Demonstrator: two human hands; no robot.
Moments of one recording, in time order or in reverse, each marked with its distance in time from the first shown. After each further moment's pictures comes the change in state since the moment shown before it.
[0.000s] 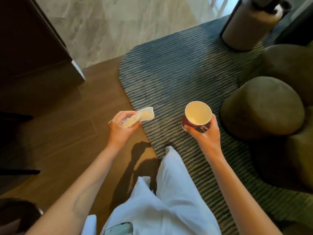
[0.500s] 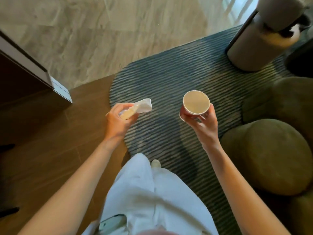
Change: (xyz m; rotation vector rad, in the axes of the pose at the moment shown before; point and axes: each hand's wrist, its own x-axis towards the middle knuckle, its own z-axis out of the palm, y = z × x) left_hand 0.384 0.042 0.112 -0.045 0.058 -0.041; right_hand 0.424 -0.042 -0.004 0.084 -0.066 -0.114
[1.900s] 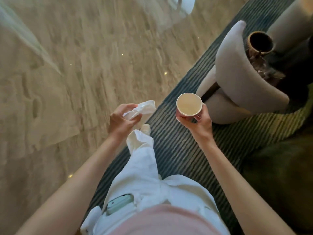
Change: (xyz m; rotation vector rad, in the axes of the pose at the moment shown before) left_hand 1.010 0.175 0.517 0.139 -0.412 0.119; right_hand 1.015 0.089 -0.168 -0.010 0.449 0.235
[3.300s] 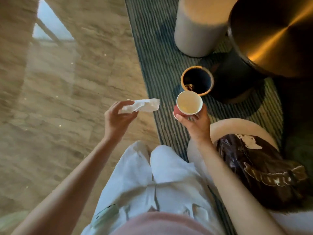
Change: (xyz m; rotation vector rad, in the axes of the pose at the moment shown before) left_hand 0.937 0.347 0.559 -0.027 -0.771 0.491; right_hand 0.893 -0.003 -0.196 0.359 0.944 0.278
